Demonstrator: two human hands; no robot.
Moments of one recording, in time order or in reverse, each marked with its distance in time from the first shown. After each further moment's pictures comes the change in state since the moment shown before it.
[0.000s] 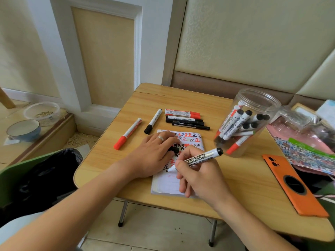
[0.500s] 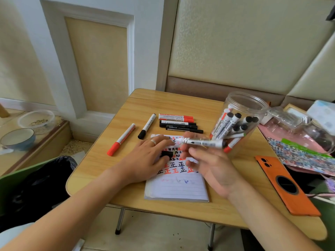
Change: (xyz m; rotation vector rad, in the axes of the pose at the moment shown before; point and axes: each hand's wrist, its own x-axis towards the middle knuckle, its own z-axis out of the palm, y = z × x) left_hand -0.002 0.008 -0.010 -0.028 0.020 -0.009; right_hand 0.024 -0.003 -0.046 0.520 -0.122 0.077
